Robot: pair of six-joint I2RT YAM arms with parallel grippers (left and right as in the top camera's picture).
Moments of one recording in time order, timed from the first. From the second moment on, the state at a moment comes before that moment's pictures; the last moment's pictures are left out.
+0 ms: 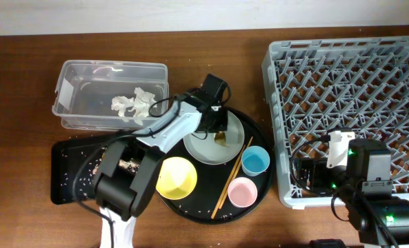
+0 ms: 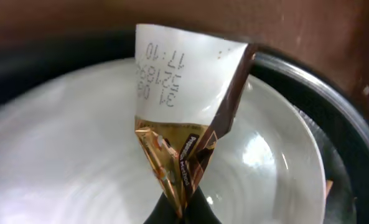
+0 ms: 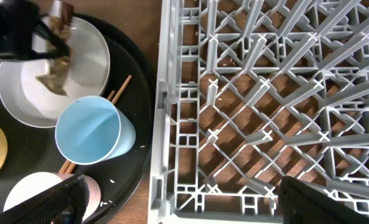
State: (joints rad) left arm -0.55 2.10 1.49 -0.59 0.14 -0.49; right arm 0.01 0.78 0.89 -1.01 -0.10 0.03
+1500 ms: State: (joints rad) left arm -0.88 1.68 1.13 -0.82 0.30 -0.29; right arm 0.01 0.78 0.89 -1.06 0.05 0.16
